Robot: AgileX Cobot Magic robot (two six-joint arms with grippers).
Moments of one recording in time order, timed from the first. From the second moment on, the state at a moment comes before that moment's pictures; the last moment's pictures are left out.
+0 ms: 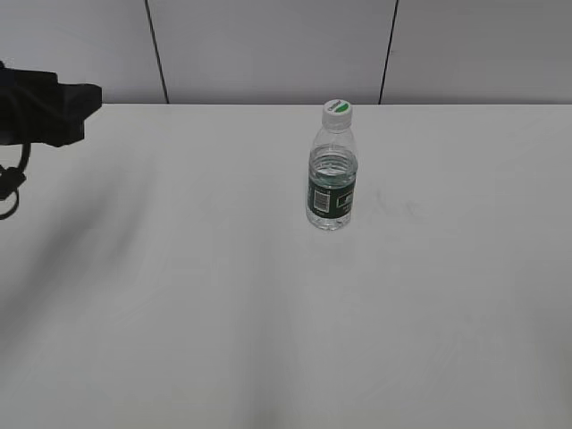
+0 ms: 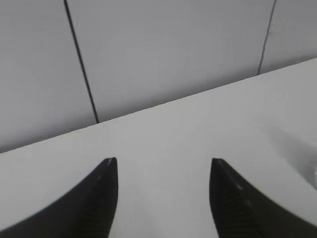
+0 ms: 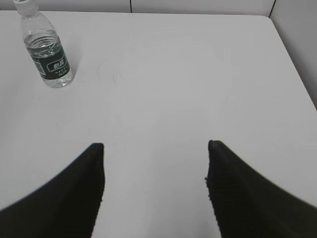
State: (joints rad) left arm -0.20 1.42 -0.62 0.37 -0.46 -0.18; right arm -0.06 -0.01 -0.51 0.13 1.03 -0.17
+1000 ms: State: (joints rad) left arm -0.21 1.98 -0.89 1.09 -0.89 -0.48; right arm -0.06 -0.01 -0.51 0.13 1.03 -0.17
